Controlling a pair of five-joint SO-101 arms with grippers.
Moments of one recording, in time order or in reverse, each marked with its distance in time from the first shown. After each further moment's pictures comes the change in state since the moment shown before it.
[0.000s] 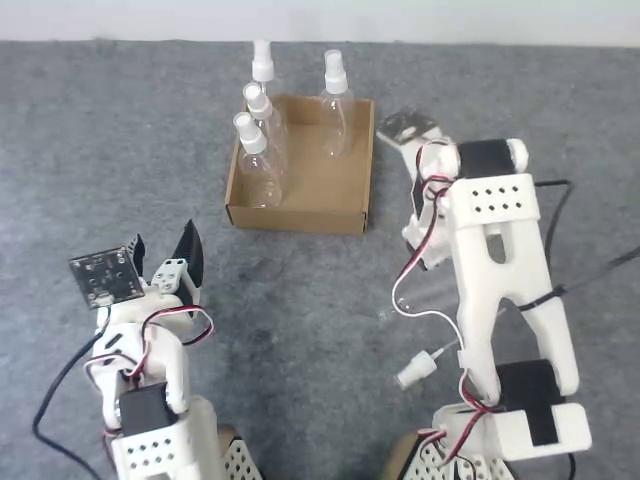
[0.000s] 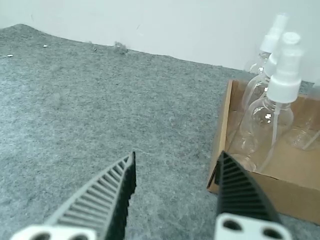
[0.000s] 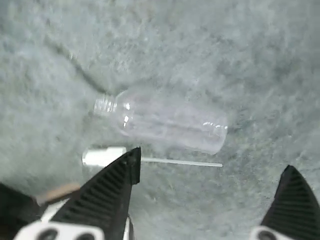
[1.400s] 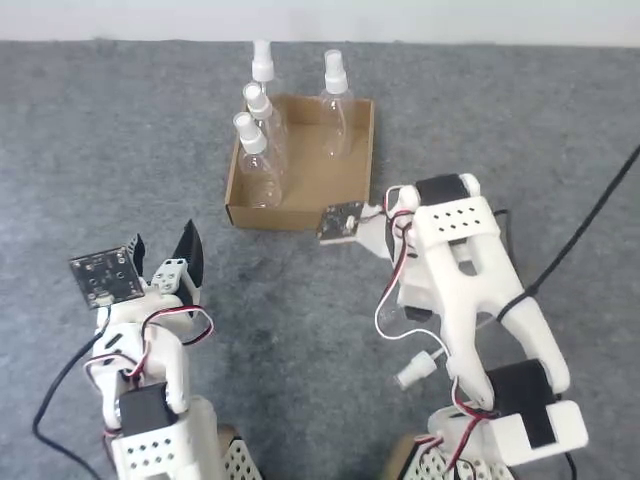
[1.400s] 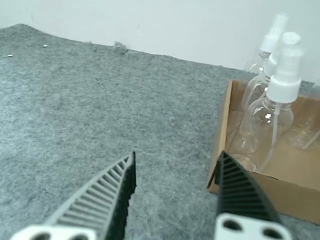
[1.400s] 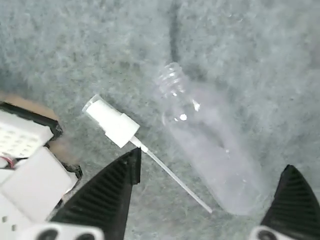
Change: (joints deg) left arm 0.0 0.0 0.0 0.0 0.0; right arm -5.9 0.0 19.5 -8.3 35.7
